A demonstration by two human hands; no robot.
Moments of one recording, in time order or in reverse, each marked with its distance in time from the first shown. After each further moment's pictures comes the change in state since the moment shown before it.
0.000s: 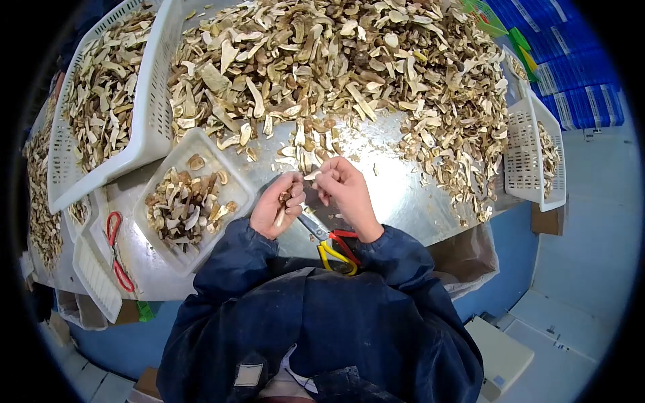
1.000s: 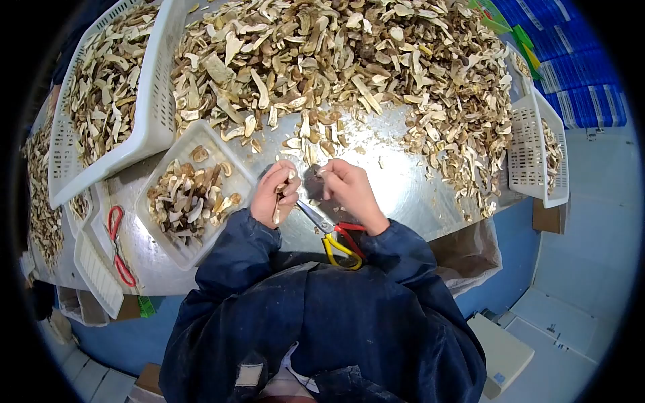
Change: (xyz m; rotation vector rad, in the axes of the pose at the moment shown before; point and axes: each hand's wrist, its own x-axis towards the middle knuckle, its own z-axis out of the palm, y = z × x) left_hand -0.005 0.006 -0.010 0.043 -0.015 0.141; right_hand -0.003 0.001 0.001 -0.377 0.007 0.061
